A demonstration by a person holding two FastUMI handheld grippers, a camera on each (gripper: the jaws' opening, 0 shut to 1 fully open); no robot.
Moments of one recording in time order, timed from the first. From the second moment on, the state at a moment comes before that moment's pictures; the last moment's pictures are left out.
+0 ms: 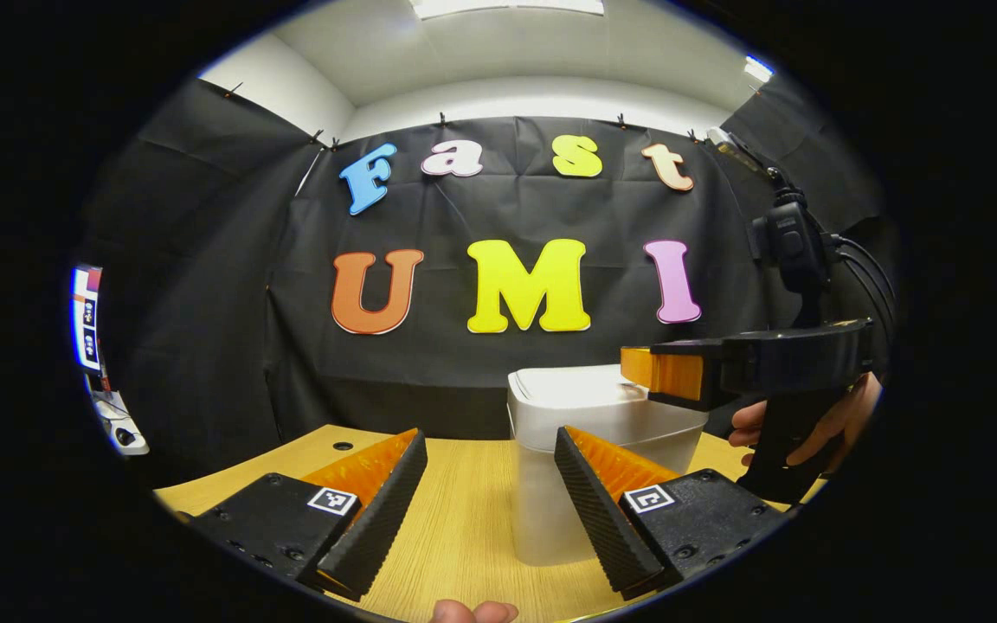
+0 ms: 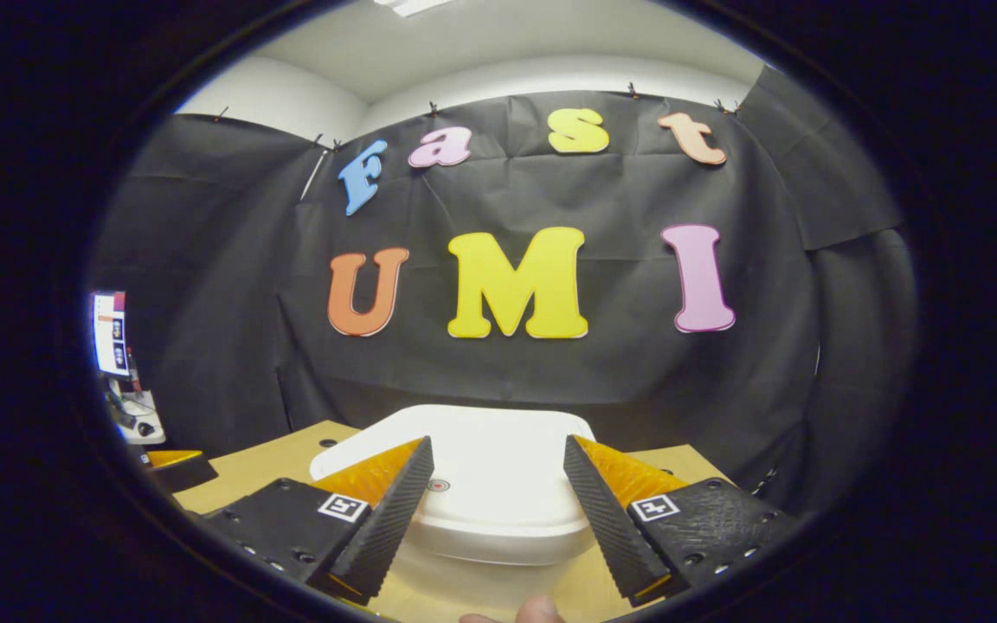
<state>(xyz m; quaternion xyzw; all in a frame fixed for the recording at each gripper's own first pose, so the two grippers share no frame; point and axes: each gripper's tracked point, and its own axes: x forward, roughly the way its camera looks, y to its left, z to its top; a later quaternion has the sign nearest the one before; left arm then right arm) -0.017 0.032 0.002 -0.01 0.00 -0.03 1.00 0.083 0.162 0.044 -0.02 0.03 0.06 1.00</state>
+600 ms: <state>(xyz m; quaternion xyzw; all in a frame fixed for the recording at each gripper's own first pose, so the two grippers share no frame) -0.018 0.013 0.018 -0.02 -0.03 -0.04 1.00 0.020 0.078 0.062 -0.03 -0.06 0.01 1.00</state>
